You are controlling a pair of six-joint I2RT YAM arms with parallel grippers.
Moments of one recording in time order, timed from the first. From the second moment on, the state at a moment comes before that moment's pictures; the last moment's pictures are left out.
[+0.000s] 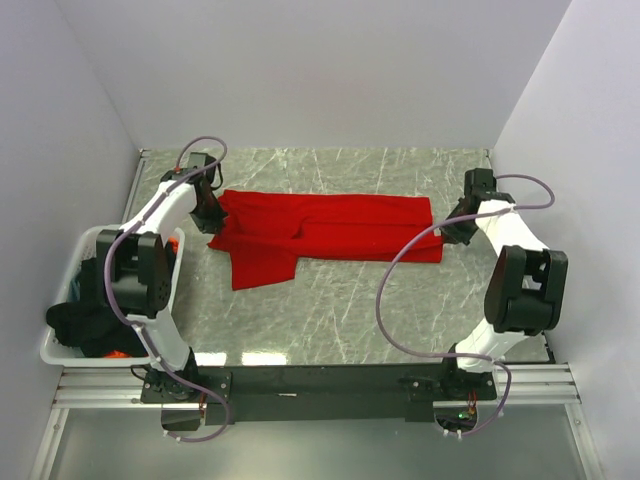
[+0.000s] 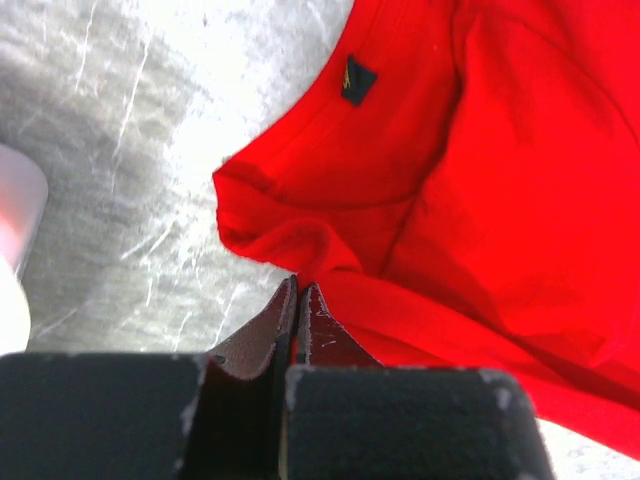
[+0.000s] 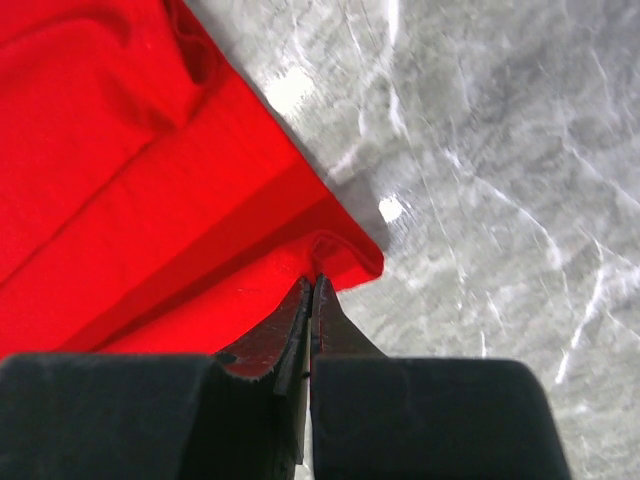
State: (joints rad) left arm -0.10 1.77 1.40 -0.83 -0.14 -0.67; right arm -0.14 1.63 1.17 -0.68 0.03 0.58
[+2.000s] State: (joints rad) left arm -0.10 1.42 0.97 -0.62 -0.06 -0.65; right arm 0.02 1.29 0.90 -0.46 -0.09 0.56
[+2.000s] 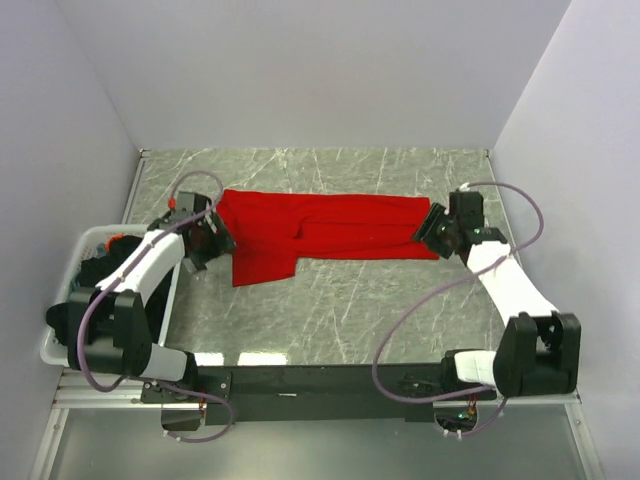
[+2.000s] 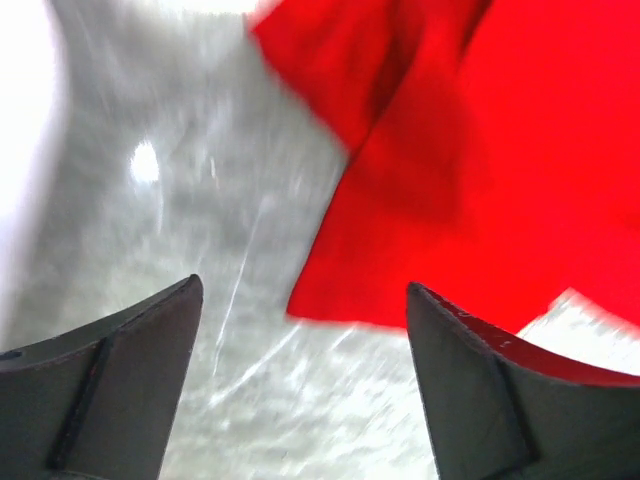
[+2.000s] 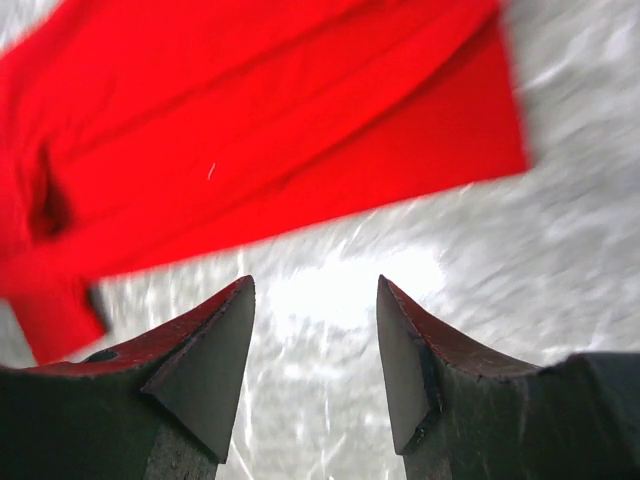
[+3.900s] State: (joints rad) left arm -0.21 2.03 1.68 -0.59 -0.02 -0.75; right arm 0.12 1.07 0.63 -0.42 -0.21 0.52
